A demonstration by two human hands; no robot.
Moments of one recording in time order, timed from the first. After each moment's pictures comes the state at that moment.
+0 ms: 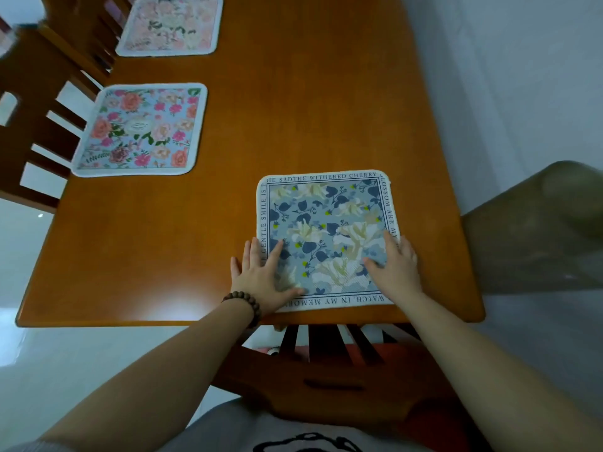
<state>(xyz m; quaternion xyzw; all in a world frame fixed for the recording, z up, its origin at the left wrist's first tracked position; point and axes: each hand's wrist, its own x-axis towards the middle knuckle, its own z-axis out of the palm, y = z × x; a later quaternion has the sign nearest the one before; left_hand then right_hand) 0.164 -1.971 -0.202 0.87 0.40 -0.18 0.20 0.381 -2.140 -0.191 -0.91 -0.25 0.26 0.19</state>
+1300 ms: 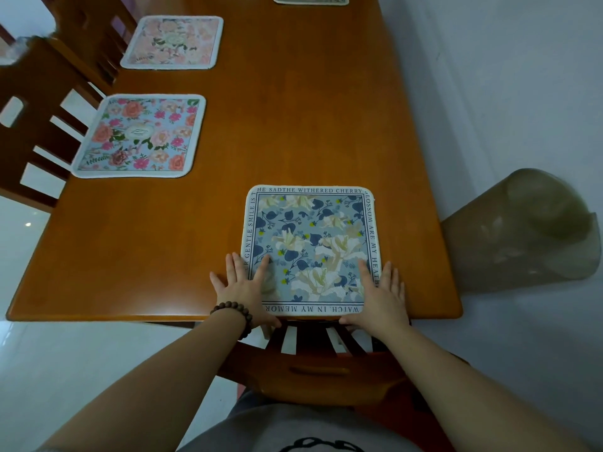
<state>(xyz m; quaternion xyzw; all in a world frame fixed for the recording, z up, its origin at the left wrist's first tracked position) 0.148 -2.001 -0.185 0.87 0.40 -0.27 0.10 0.337 -2.185 -0.186 -0.90 -0.35 0.27 0.01</state>
